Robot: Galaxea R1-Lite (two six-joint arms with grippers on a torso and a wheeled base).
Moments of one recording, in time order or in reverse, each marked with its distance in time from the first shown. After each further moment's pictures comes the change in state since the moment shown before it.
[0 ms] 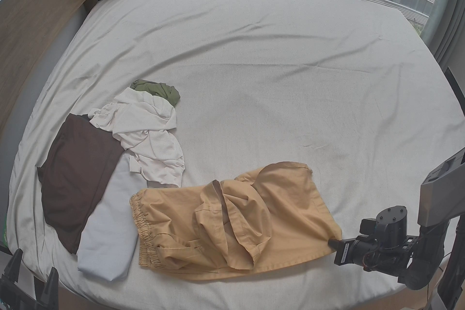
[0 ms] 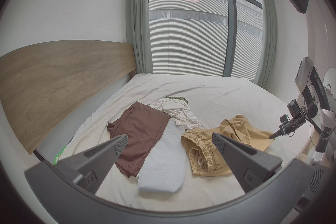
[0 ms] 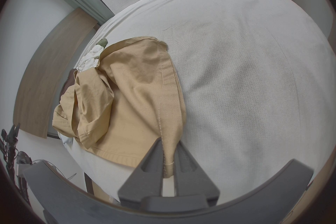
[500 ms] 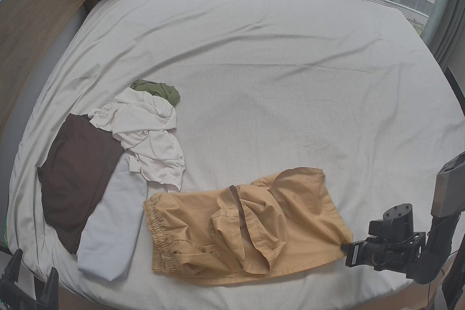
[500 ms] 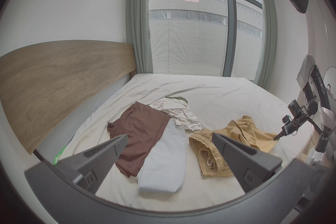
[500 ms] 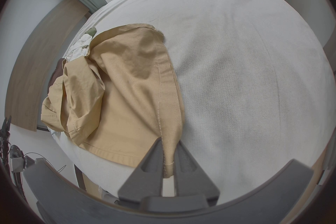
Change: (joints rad) left arm 0.000 0.000 0.000 0.000 0.000 0.000; right arm -0.073 -0.080 0.001 0.201 -0.001 -0.058
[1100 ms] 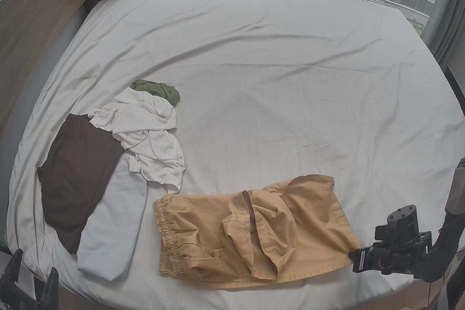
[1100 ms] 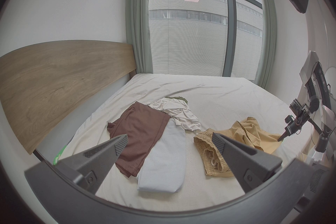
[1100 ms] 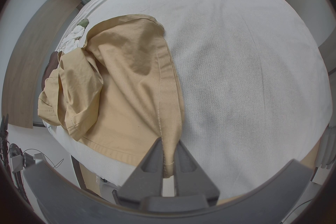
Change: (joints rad) left arm 0.000 0.000 0.000 0.000 -0.002 0.001; right arm -0.006 -0.099 0.000 0.184 -0.015 0.002
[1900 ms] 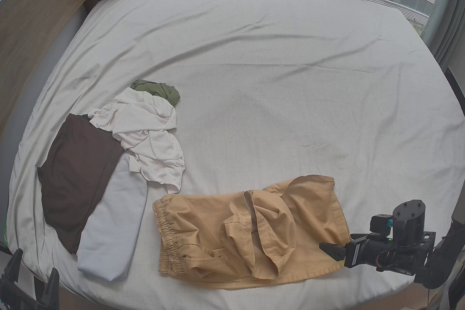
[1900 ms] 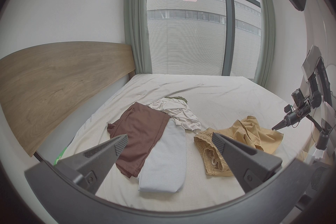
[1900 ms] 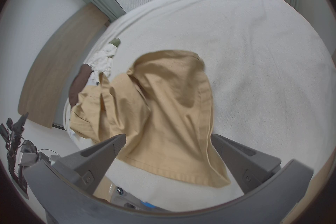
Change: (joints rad) left arm 0.000 0.000 0.000 0.000 -0.004 0.016; right arm 0.139 -0.071 0.000 -0.226 0.033 0.012
